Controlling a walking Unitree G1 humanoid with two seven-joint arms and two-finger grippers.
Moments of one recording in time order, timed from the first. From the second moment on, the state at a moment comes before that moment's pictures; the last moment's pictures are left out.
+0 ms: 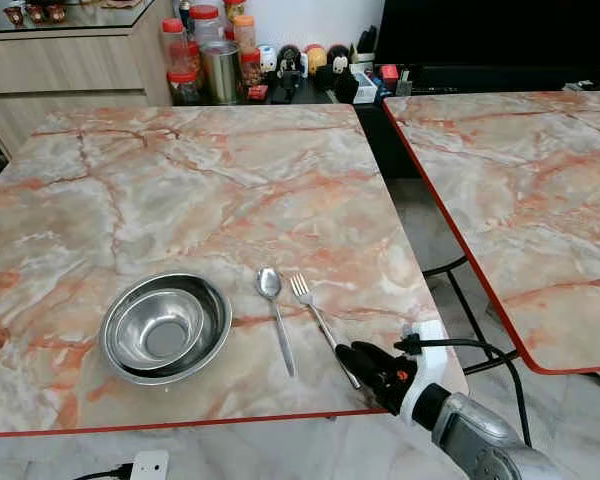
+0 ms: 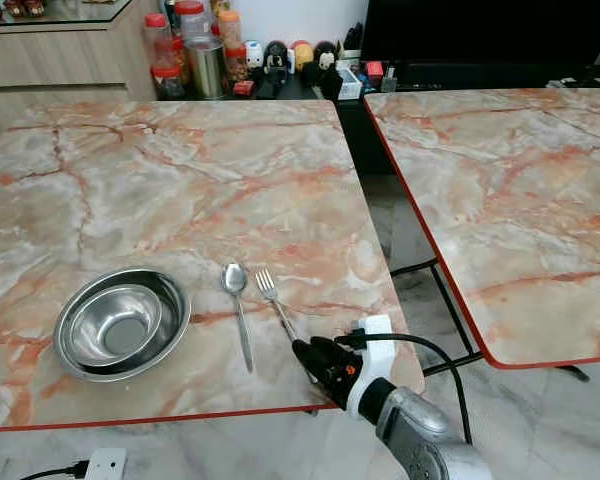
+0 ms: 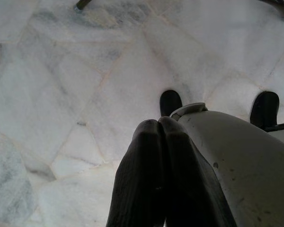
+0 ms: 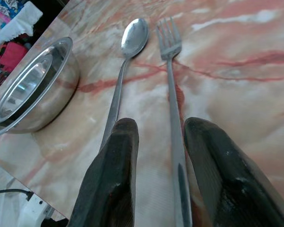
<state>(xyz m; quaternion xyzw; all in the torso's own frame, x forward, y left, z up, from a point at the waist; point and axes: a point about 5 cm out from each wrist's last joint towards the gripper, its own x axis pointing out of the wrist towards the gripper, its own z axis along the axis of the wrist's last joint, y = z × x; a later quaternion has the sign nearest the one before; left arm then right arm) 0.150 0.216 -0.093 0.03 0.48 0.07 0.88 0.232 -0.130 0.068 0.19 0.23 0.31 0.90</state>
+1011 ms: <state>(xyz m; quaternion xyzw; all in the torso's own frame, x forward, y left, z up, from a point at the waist) 0.149 0.217 -0.093 0.03 0.48 0.06 0.87 0.236 -0.101 0.069 0.19 0.23 0.36 0.88</state>
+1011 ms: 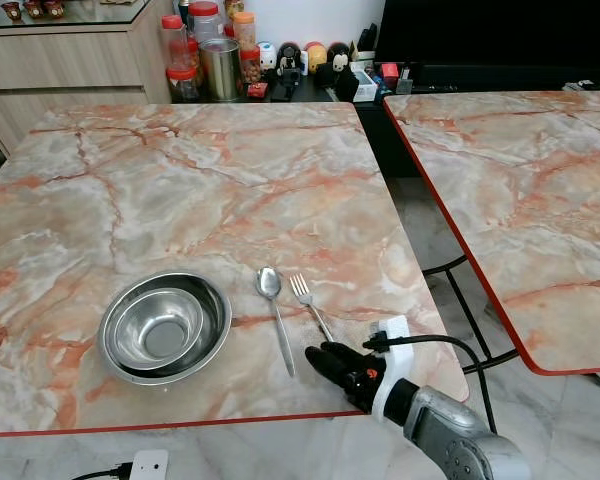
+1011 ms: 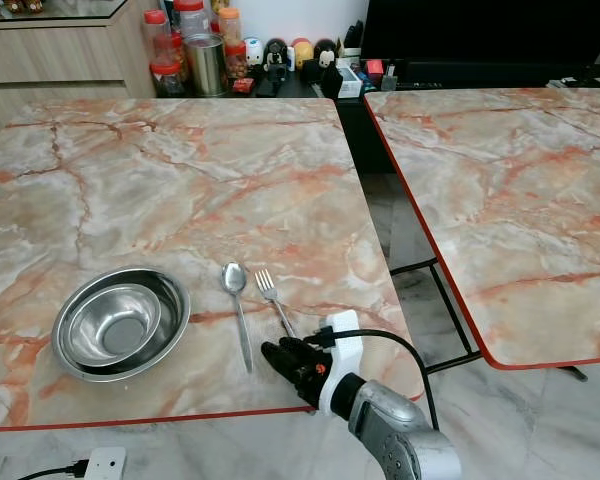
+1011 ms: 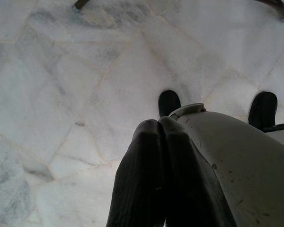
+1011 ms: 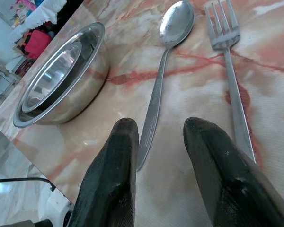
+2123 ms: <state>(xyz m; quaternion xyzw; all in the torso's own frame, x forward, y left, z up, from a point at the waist) 0.149 0.216 -0.093 0.03 0.48 0.06 0.87 0.223 -0.126 0.070 0.19 0.23 0.34 0.89</state>
